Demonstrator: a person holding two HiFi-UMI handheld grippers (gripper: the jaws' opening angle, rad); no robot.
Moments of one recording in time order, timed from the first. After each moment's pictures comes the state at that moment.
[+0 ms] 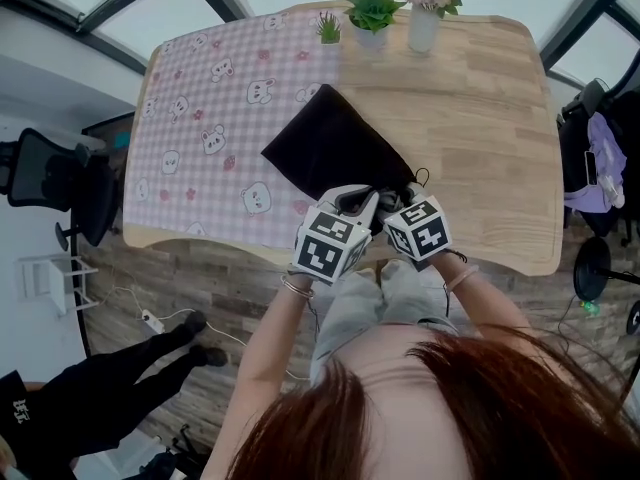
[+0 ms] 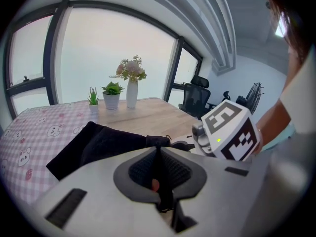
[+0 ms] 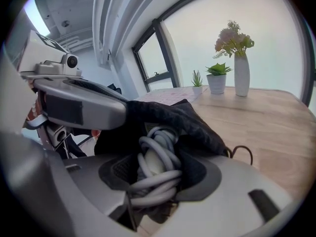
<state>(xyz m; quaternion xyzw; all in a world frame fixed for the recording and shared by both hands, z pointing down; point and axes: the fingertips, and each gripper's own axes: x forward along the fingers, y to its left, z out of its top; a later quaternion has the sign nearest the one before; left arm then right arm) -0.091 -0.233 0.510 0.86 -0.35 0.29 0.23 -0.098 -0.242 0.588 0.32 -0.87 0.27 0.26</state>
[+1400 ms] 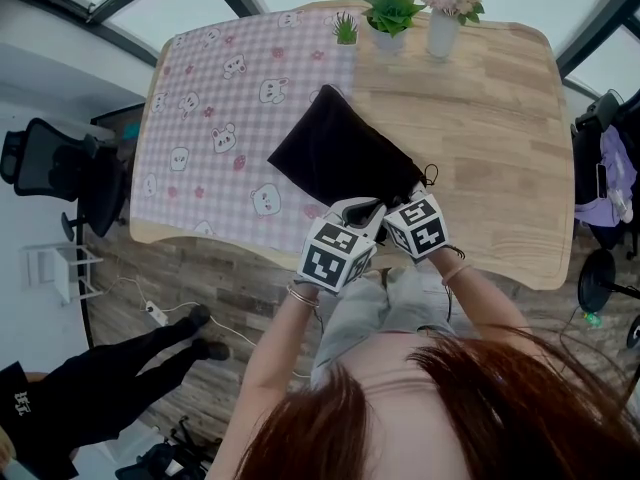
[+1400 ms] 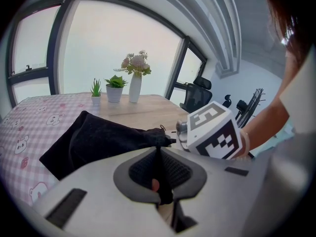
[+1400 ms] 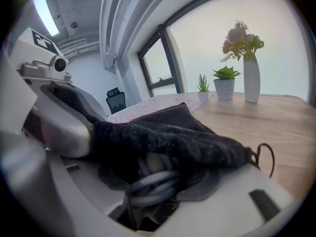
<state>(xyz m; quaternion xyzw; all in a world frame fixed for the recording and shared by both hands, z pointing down) -0.101 -0.231 0.524 0.85 -0.35 0.28 0.27 -0.128 -0.274 0.596 0.31 -0.89 0.23 0.23</state>
